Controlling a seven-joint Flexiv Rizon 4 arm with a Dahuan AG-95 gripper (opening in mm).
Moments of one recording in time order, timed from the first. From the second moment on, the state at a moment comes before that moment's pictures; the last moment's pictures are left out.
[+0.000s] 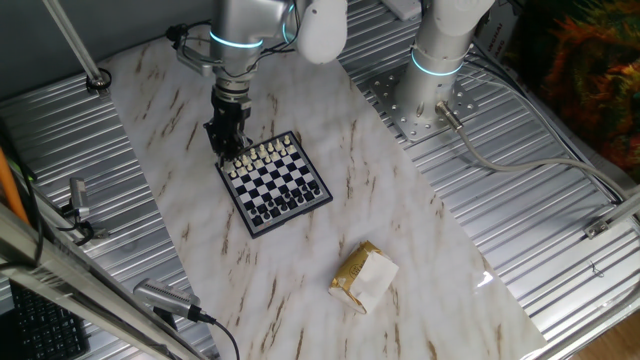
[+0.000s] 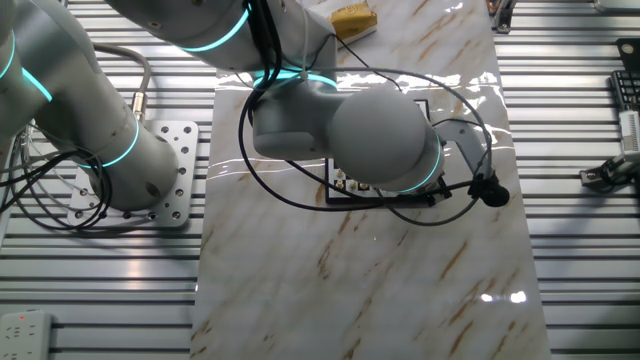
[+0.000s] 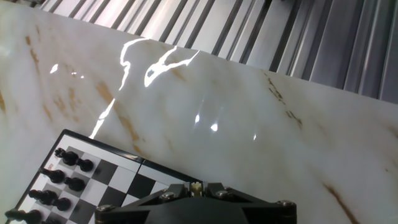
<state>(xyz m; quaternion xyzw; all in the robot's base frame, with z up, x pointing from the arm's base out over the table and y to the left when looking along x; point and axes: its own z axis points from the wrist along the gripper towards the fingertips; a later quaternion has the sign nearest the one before) 0.560 -0.025 0.044 -0.19 0.95 0.10 0.21</state>
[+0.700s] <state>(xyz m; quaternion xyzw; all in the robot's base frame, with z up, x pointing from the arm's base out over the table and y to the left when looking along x) 0.560 -0.026 0.043 -0.19 0.95 0.10 0.22</state>
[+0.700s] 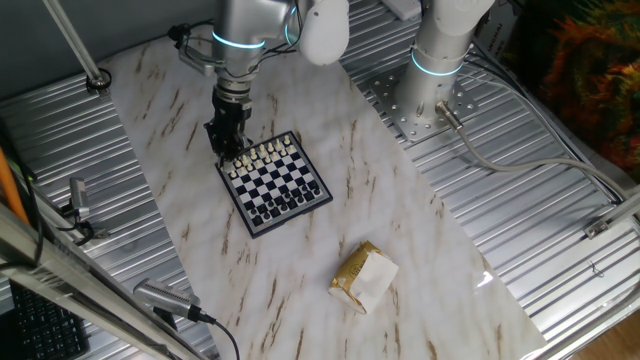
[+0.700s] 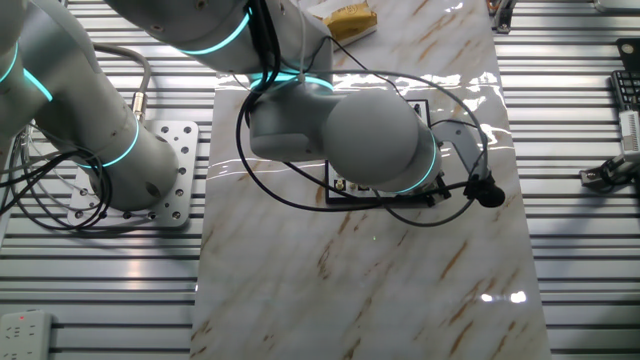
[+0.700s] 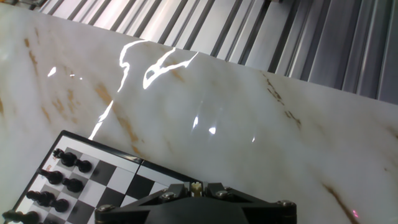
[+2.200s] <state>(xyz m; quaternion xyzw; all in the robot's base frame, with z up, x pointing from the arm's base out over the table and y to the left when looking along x) 0.561 -0.026 0.038 -0.19 0.95 0.10 0.23</state>
